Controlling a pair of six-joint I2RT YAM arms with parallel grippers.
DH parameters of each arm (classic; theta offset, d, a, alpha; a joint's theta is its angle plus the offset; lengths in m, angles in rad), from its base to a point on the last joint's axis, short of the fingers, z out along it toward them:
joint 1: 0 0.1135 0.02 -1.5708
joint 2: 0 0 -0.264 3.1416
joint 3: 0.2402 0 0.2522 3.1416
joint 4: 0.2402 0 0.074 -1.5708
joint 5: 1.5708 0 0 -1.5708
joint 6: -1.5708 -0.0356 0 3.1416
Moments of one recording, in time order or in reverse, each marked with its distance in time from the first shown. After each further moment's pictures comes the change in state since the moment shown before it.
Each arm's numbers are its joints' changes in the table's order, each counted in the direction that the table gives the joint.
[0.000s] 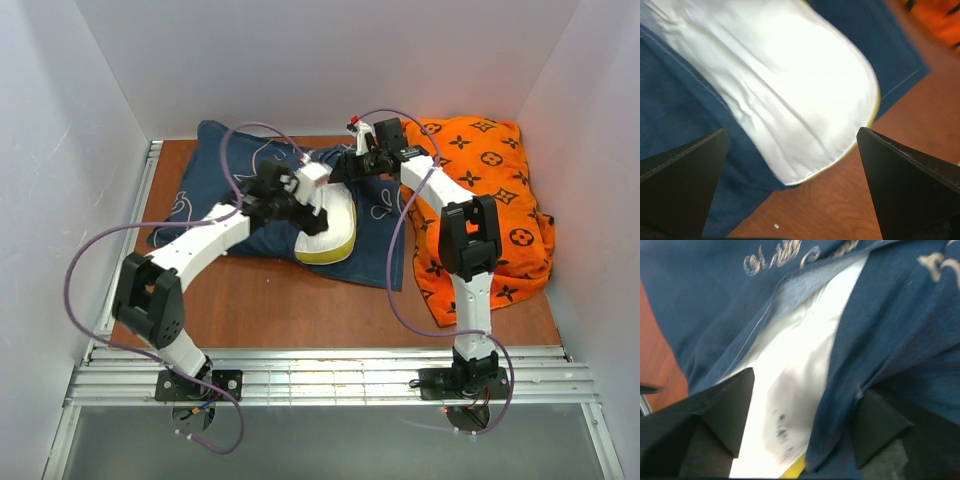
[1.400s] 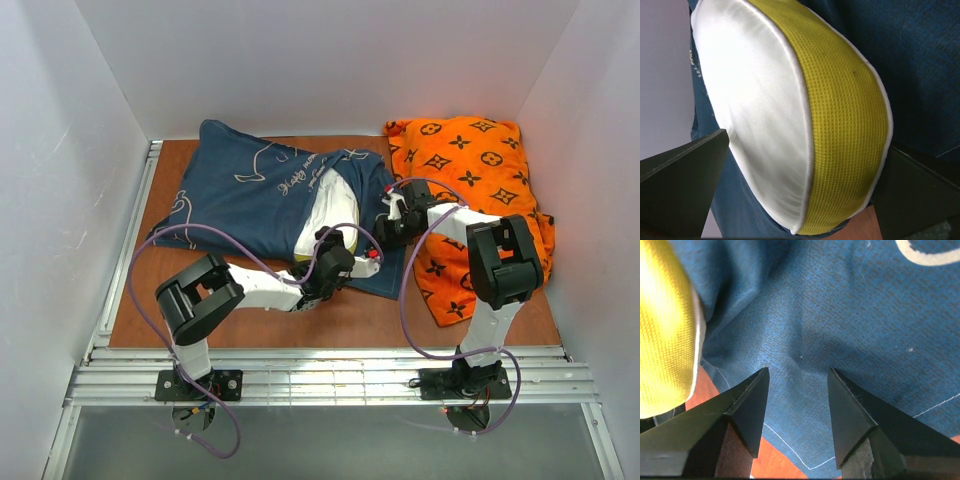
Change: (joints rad) left arm -0.545 0.206 -0.422 -0.755 -1.030 -0.721; right arm -0.073 -0.356 -0.794 -0.013 0.101 -0.072
